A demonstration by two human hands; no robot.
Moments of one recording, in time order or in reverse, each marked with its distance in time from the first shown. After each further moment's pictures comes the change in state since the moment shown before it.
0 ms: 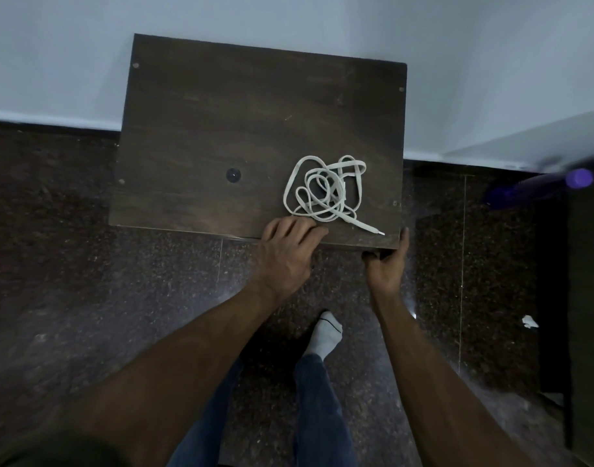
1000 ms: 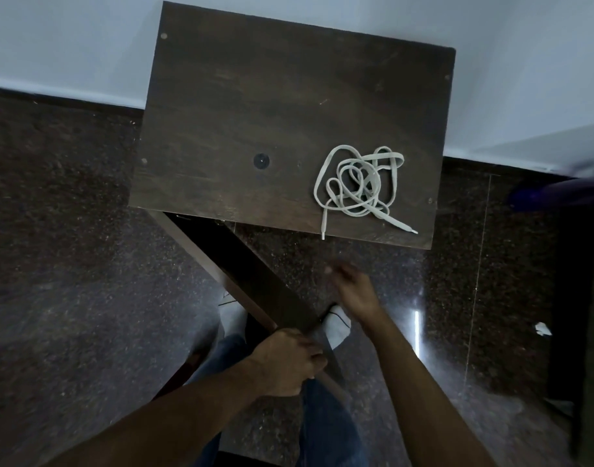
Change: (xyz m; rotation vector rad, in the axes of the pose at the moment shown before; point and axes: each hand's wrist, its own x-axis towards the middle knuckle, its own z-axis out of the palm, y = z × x) left_hand -0.146 0.020 0.006 -0.183 -0.827 0.521; right_hand -0.056 0.004 0.033 -0.383 -0.535 0.026
